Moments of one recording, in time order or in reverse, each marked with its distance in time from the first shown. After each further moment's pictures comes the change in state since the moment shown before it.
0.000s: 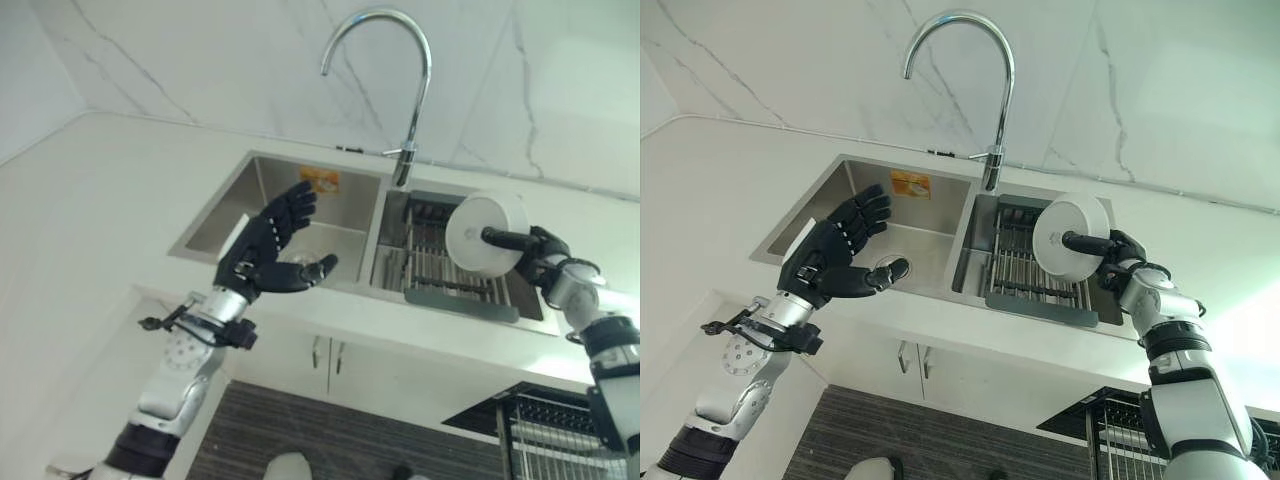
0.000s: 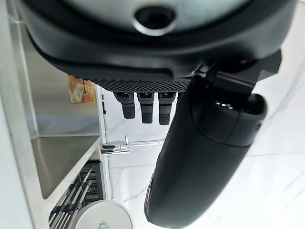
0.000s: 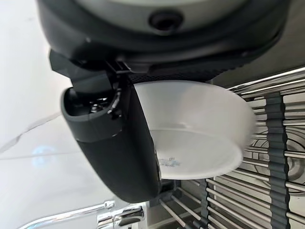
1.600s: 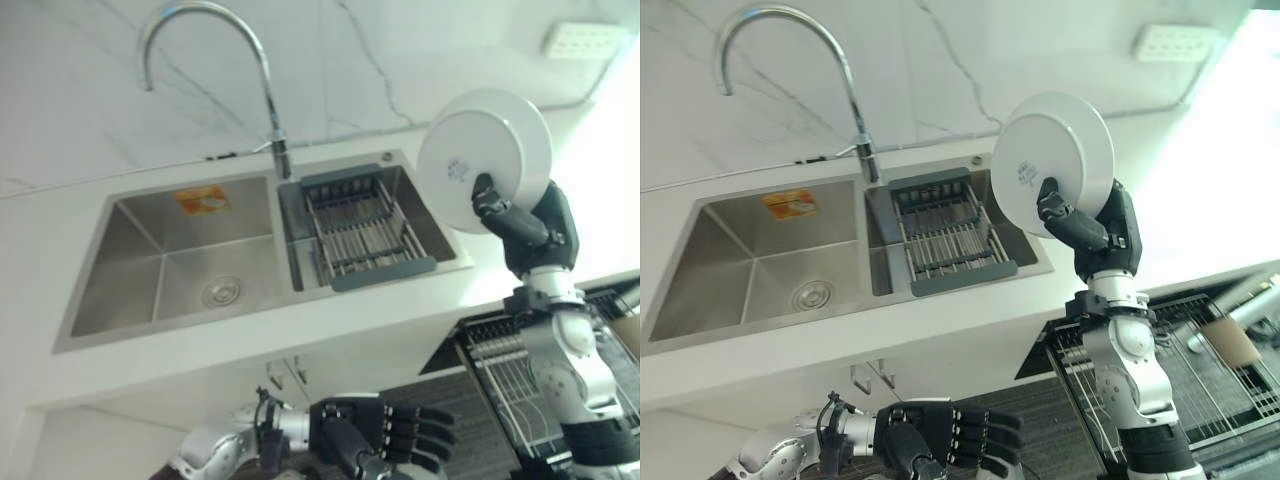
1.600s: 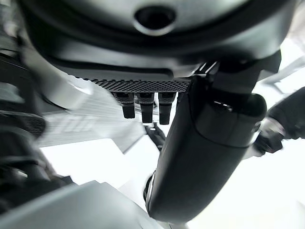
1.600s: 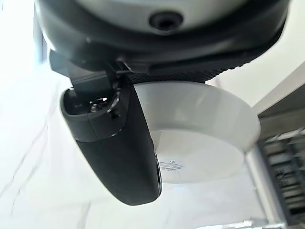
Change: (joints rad) left arm 0.149 0.001 -0.391 0.067 -0.261 0.614 -0.766; right arm 0.607 0.203 -0.187 -1.100 -0.033 -0.358 -0.172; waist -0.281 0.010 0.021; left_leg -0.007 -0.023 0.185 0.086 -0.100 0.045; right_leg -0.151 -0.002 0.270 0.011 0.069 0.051
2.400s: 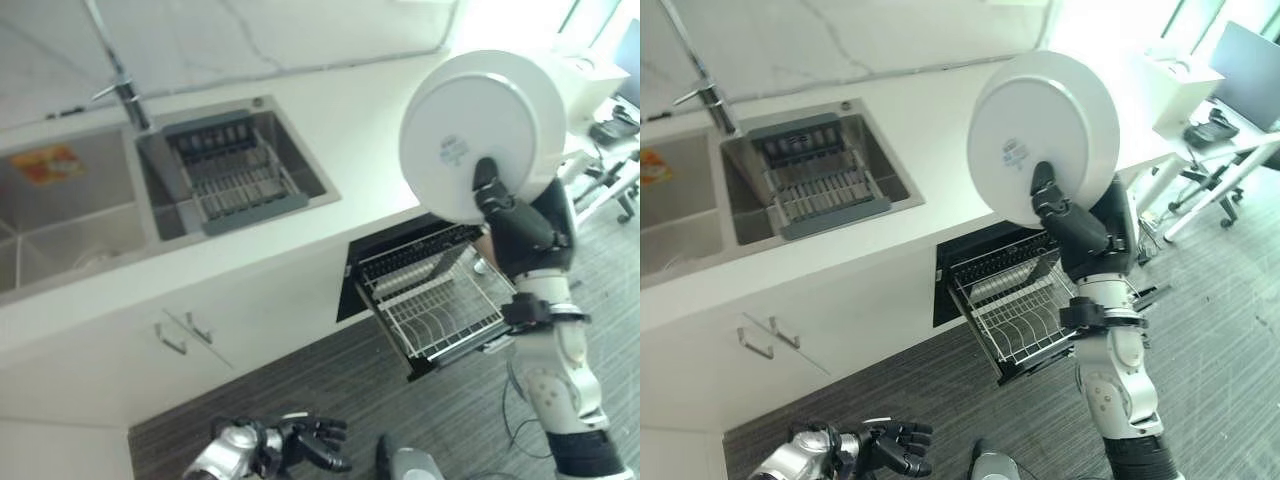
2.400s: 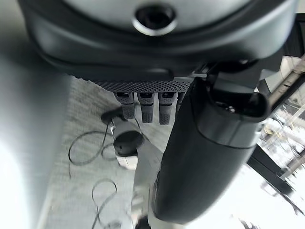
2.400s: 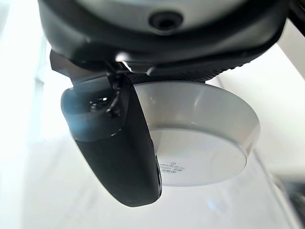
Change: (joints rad) left arm -0.042 -0.290 0.142 0.799 0.550 -0.198 0.373; right arm 0.018 0.062 -0.027 -0.085 0.061 -0.085 0.097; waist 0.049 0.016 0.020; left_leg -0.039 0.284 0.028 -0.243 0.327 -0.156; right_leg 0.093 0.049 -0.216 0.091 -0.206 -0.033
